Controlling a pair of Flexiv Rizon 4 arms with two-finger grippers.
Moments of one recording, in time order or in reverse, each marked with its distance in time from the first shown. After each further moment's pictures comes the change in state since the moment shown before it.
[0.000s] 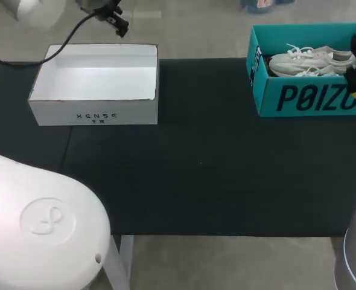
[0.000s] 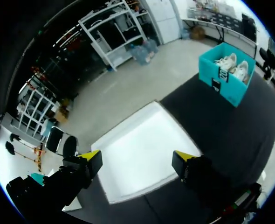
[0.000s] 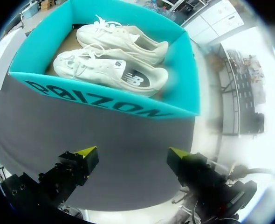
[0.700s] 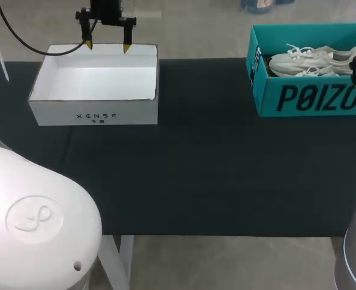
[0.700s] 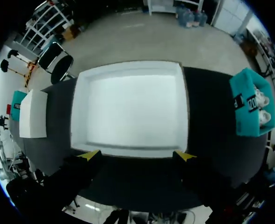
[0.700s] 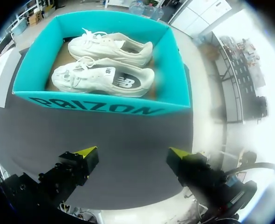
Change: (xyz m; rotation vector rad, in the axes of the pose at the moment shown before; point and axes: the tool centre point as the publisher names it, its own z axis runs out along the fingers) left arm 0.037 0.040 0.035 -0.541 0.108 -0.540; right arm -0.011 -0.002 -0.018 -0.003 0.038 0.122
